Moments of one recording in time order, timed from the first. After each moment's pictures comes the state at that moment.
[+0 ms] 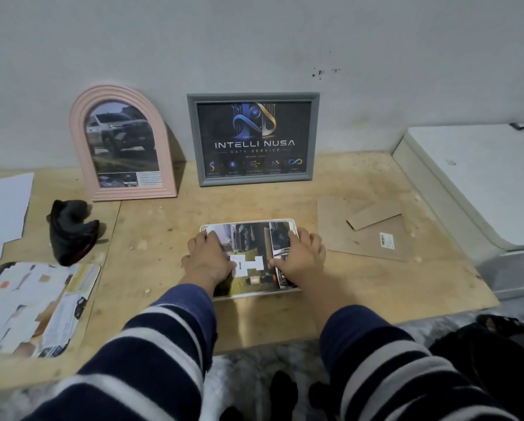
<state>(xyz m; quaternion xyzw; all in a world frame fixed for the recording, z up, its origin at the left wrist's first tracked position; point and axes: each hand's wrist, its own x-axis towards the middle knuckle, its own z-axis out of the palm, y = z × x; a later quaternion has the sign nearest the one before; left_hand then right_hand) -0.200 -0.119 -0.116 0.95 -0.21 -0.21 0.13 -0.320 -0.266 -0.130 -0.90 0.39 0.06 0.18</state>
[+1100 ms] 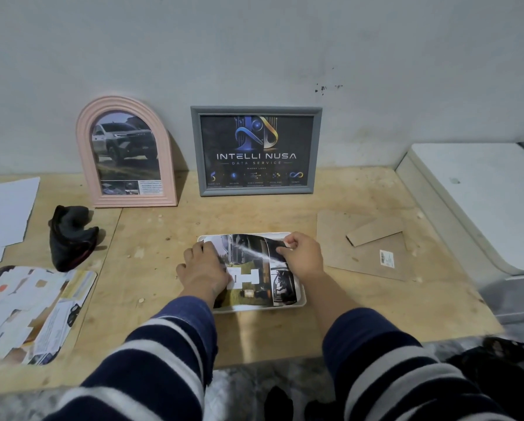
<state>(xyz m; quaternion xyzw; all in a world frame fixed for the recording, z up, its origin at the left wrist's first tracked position) -0.206 -0.128 -0.114 0.96 -0.17 -0.17 0.10 -0.307 -0.290 -0.112 -0.80 0.41 -0.09 0.42</state>
